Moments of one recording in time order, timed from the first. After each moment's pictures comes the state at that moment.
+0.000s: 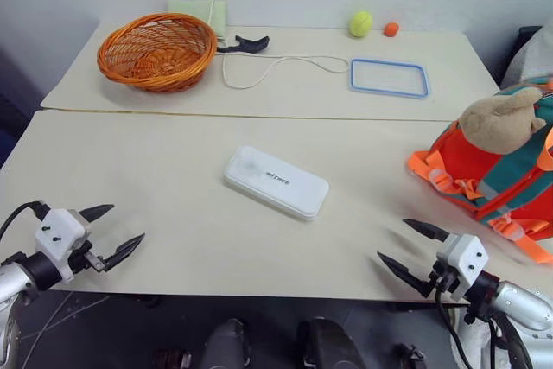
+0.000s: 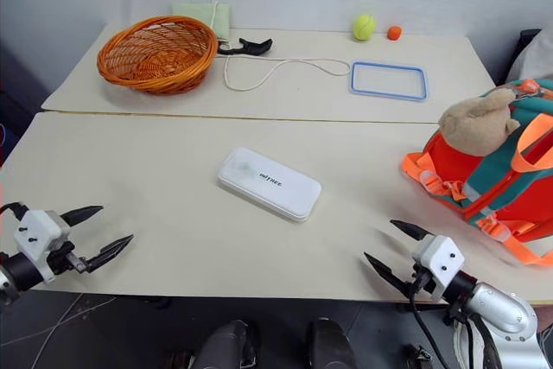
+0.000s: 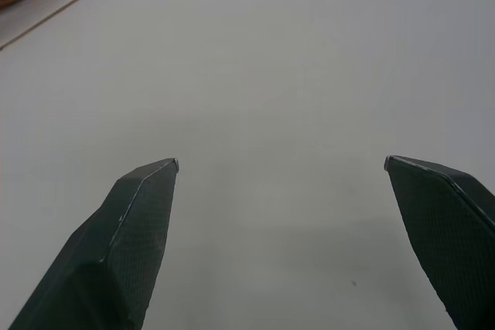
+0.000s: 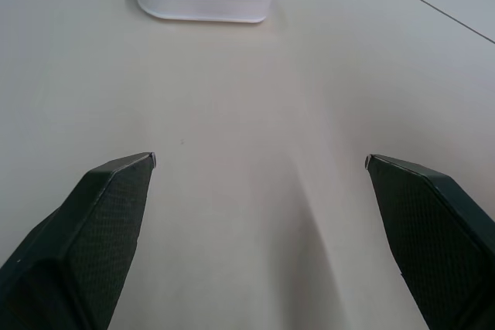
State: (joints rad) left arm 0.24 0.74 0.52 -0.07 -0.33 0.05 -0.83; right arm 0.29 -0.61 -0.25 -0.15 0.31 -0.20 0.88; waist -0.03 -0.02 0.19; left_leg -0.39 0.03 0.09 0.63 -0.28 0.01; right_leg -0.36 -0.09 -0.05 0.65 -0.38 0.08
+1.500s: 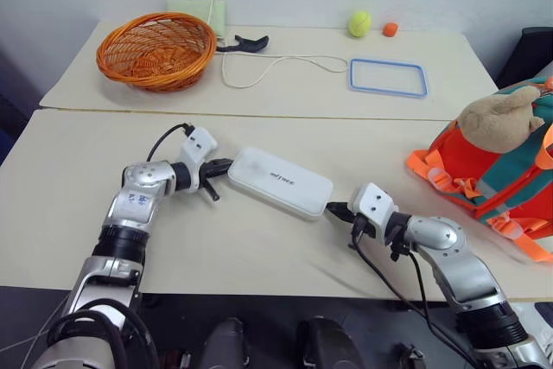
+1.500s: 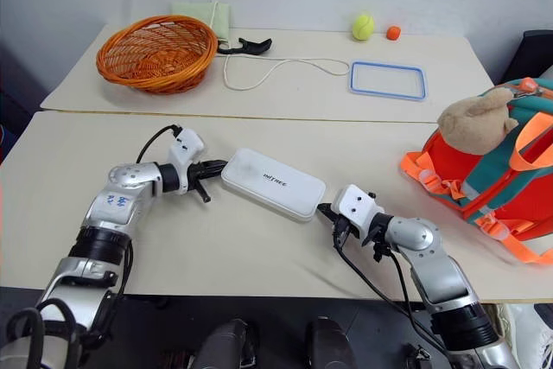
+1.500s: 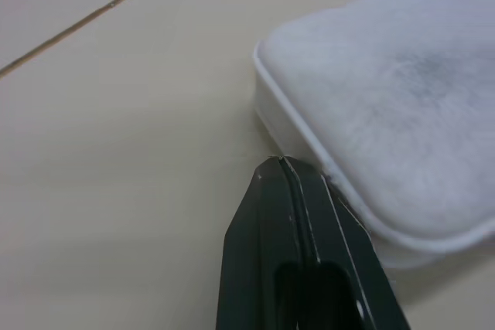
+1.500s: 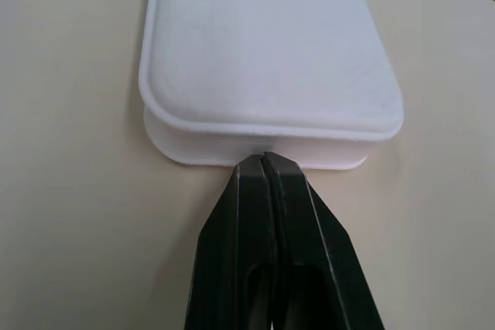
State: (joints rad) left arm -0.61 0.54 -0.05 0.34 -0.13 0.31 -0.82; right arm -0.22 -0.58 0.14 -0.15 0.10 0.22 0.79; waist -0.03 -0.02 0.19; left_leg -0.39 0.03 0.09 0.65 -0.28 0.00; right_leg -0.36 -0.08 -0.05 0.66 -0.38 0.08
